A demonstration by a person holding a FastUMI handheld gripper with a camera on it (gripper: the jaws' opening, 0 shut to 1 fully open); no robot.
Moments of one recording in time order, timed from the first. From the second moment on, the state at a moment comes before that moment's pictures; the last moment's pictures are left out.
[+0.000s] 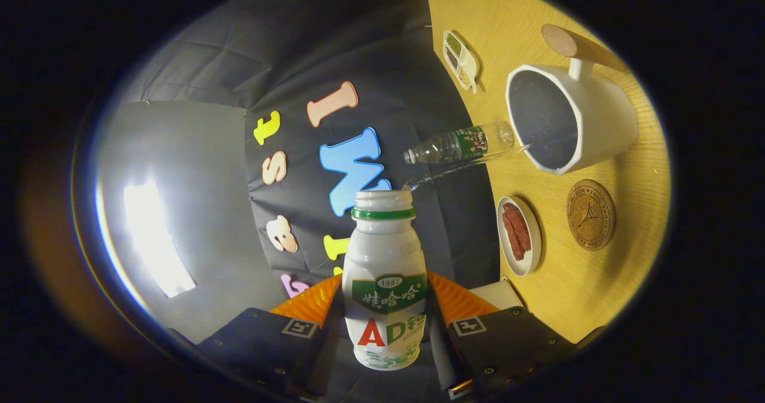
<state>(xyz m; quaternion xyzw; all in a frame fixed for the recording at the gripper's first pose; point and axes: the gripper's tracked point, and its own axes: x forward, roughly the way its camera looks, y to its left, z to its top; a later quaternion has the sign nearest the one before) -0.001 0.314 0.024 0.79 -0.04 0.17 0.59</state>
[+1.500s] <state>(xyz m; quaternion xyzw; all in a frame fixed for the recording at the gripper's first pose) 0.022 0.284 -0.043 0.83 -0.03 0.11 0.55</state>
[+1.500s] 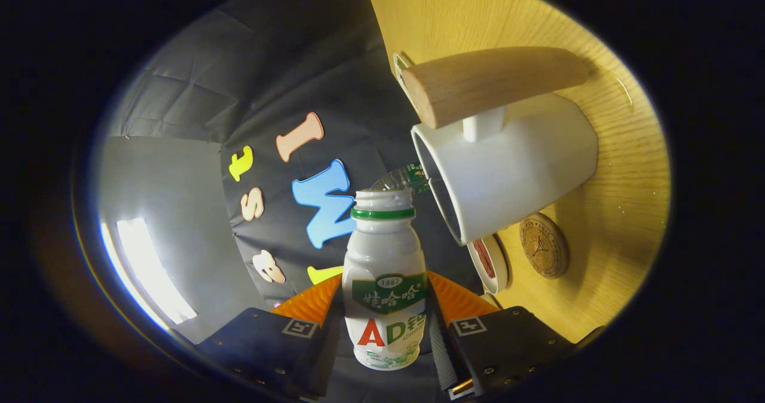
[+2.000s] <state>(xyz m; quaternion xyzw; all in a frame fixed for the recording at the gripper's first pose) 0.026 0.276 -0.046 0.83 -0.03 0.10 0.55</state>
